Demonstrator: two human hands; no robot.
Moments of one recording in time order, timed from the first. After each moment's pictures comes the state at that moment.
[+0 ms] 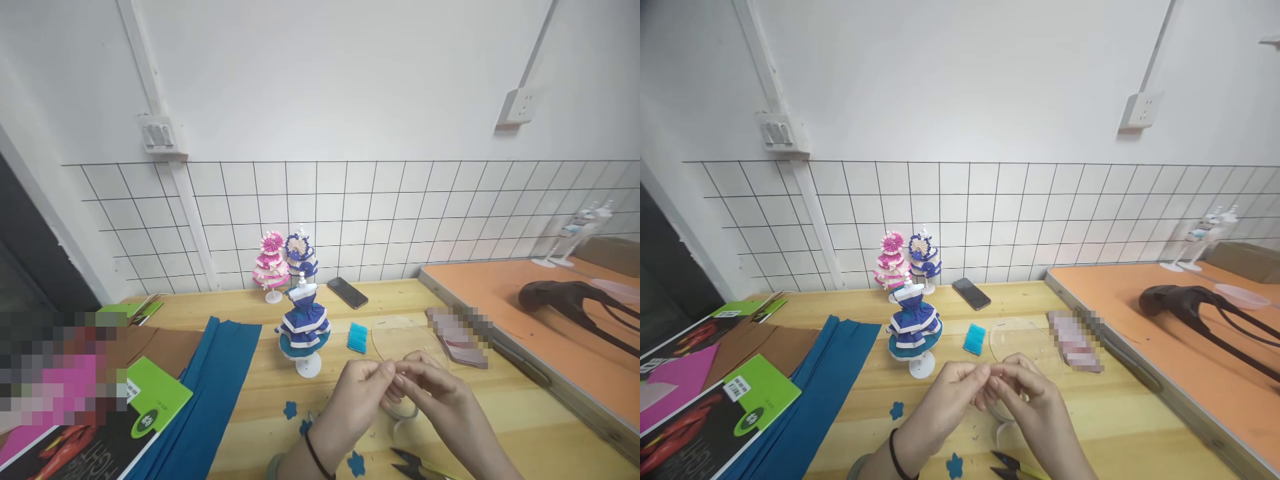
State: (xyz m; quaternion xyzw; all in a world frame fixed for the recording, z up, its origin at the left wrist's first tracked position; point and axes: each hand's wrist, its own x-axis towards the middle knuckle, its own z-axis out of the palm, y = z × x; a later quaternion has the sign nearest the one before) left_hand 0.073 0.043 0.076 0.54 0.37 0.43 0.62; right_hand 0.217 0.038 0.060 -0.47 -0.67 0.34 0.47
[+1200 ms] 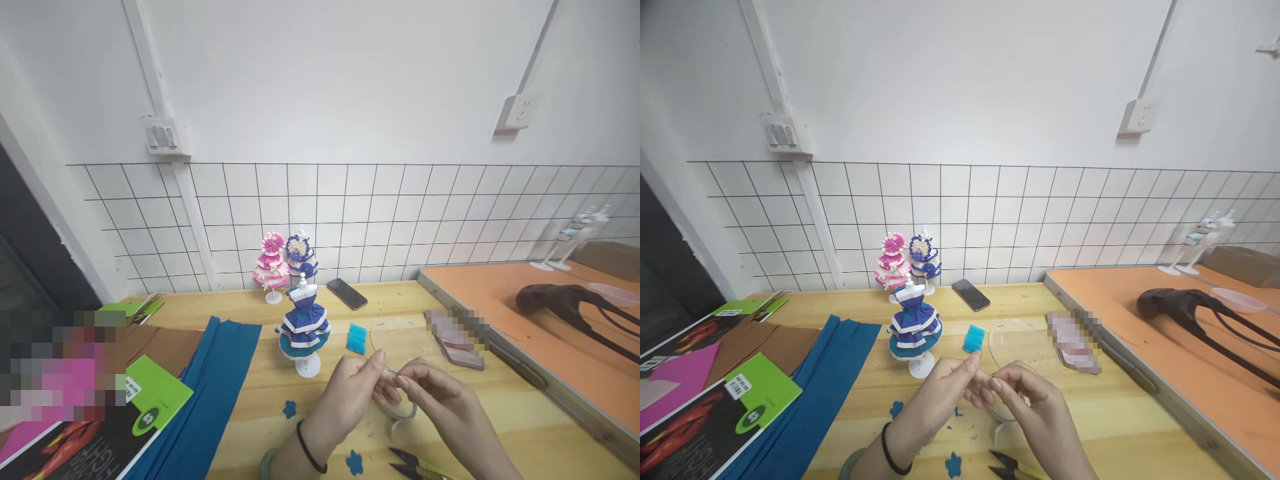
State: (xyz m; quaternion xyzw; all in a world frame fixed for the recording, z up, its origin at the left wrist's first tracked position) left_hand 0.065 0.041 0.089 0.57 0.36 0.41 0.61; right_hand 0.214 0.024 0.077 -0.52 -0.66 0.31 0.45
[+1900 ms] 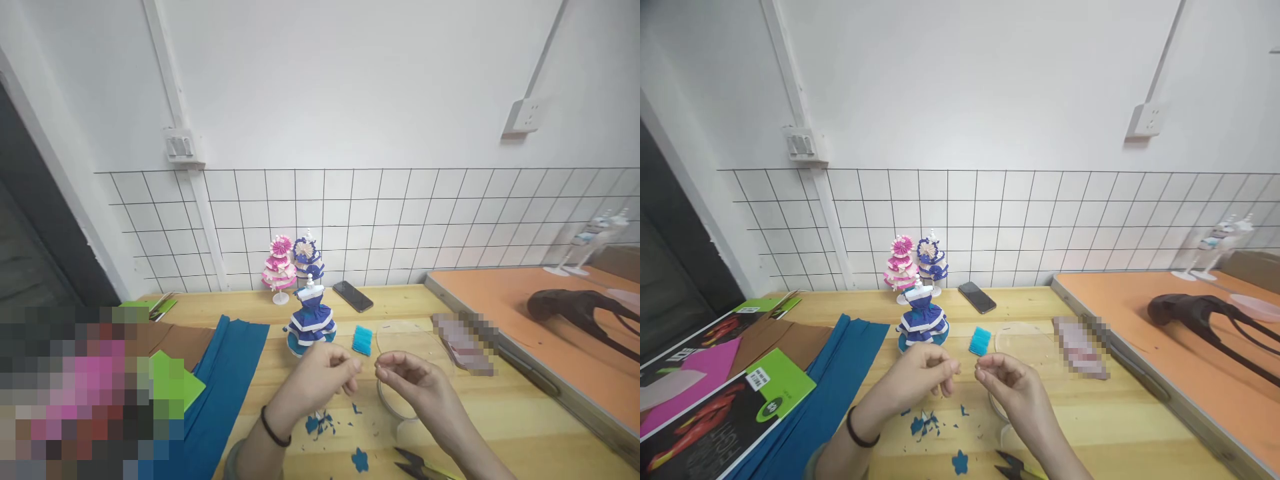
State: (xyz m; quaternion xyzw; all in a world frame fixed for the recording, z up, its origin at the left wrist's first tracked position) left_hand 0.010 0.038 0.107 0.66 0.44 0.35 0.50; right_hand 0.188 0.038 0.079 -0.49 -0.58 0.43 0.49
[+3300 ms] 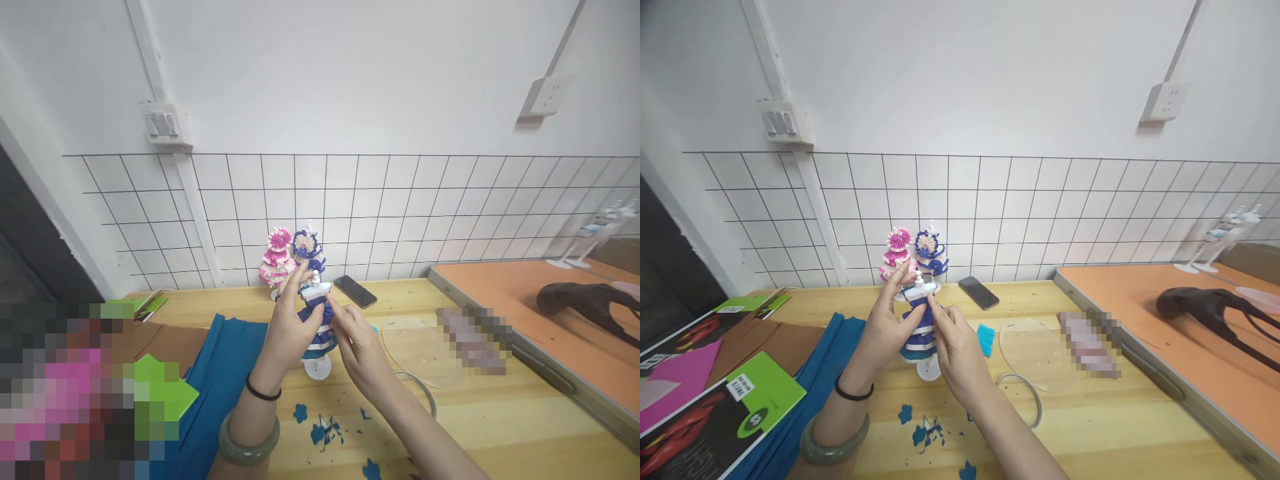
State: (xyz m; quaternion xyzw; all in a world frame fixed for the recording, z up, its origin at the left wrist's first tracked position) left_hand -0.029 0.086 0.120 0.66 0.42 0.60 0.17; right_hand 0.105 0.092 0.079 -0.34 -0.80 0.16 0.47
